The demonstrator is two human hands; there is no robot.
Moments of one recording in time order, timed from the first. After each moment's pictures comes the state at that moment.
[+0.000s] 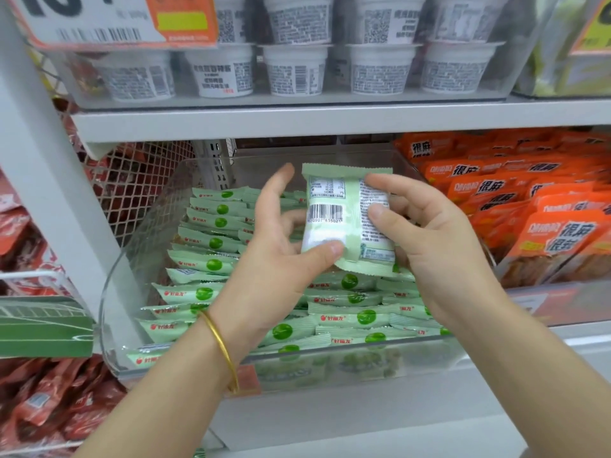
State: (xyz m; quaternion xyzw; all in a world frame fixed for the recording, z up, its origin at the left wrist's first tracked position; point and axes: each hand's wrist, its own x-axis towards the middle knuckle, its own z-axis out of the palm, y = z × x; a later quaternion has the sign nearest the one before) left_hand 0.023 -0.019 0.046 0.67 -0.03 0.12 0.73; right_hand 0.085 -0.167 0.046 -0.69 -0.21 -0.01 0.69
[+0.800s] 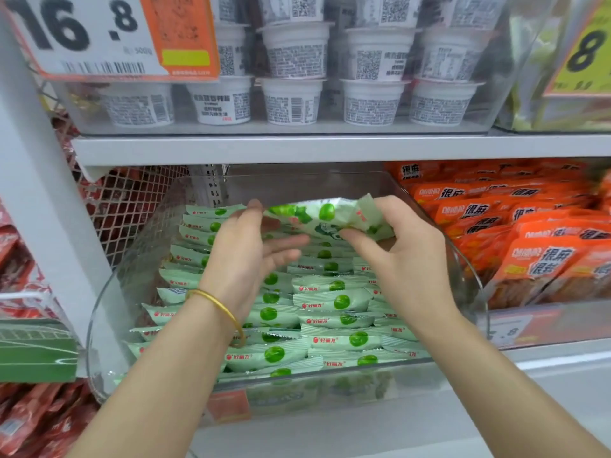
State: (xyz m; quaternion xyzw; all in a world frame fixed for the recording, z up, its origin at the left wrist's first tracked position) left_hand 0.057 0.000 0.060 0.57 0.19 0.16 0.78; right_hand 0.096 -0.155 0.043 -0.81 -0.26 -0.23 0.46
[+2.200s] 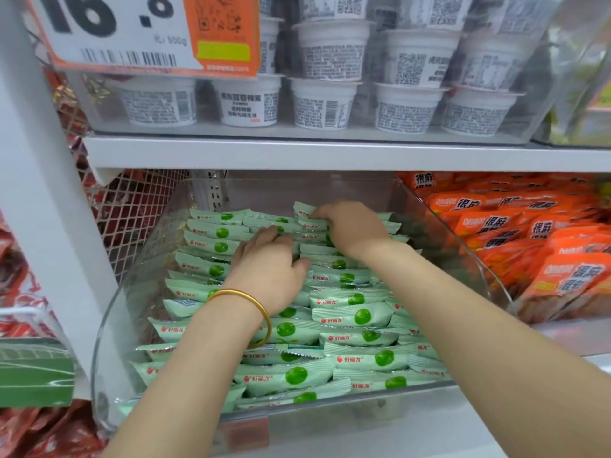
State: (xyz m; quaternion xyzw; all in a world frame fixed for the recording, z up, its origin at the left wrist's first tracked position) left_hand 0.083 0.028 0.033 0.98 0.10 0.02 0.17; right_hand 0.191 -0.082 0.037 -0.95 -0.28 -0.04 0.11
